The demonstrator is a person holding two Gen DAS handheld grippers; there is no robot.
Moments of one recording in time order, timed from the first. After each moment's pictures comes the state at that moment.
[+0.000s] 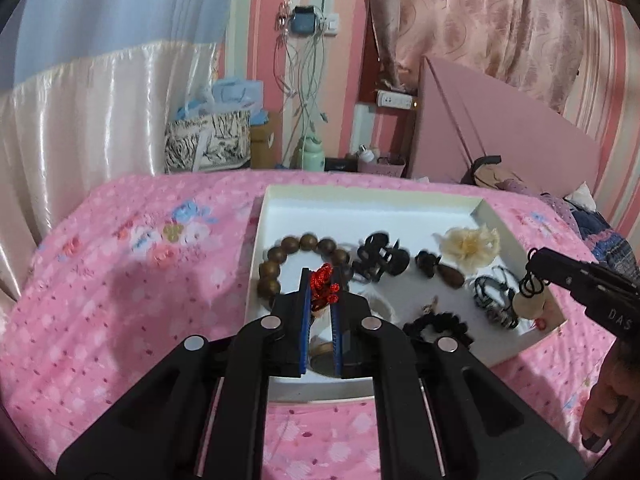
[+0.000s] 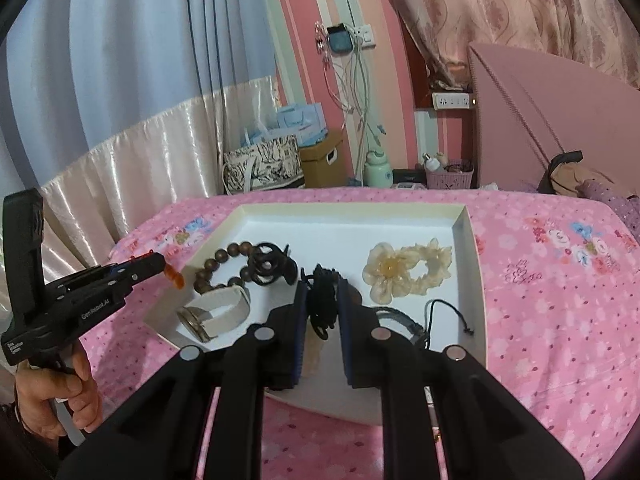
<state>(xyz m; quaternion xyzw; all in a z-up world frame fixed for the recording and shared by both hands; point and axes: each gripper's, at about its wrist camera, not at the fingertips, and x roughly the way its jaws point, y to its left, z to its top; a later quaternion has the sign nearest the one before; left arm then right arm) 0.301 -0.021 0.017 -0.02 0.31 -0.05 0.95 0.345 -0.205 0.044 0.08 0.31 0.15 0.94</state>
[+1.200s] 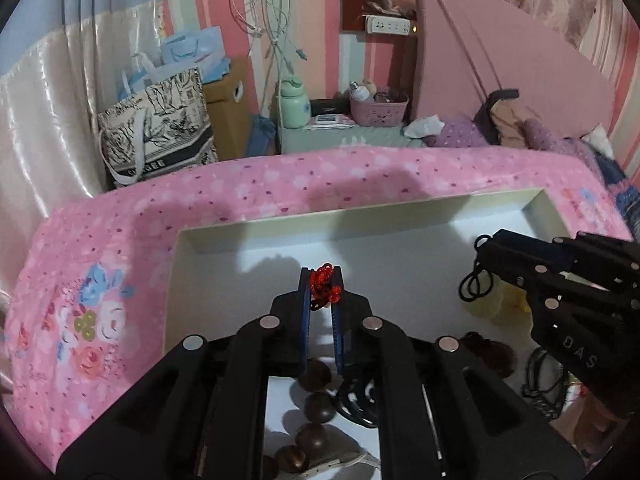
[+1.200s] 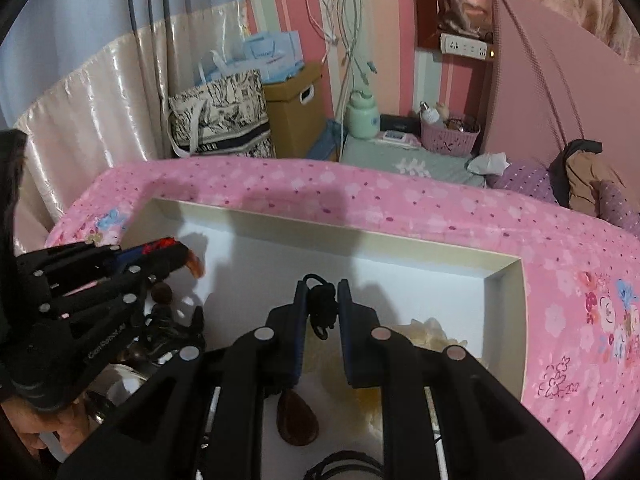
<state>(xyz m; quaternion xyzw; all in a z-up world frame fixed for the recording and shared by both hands) 0.469 -0.078 -0.007 0.05 0.43 -0.05 0.90 0.510 -0.177 0.015 0.02 0.44 0.12 0.89</state>
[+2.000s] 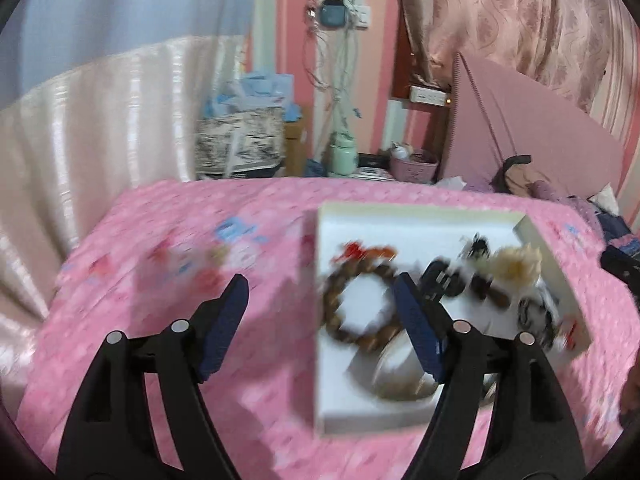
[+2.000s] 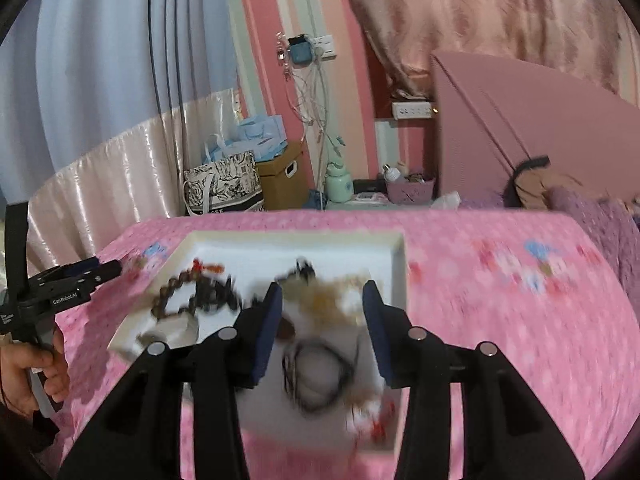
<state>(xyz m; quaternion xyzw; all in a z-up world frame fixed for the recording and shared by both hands) 0.320 0.016 0.036 -0.01 0.32 0.01 0.95 0.350 -0.252 0.068 0.08 0.31 0.09 0.94</state>
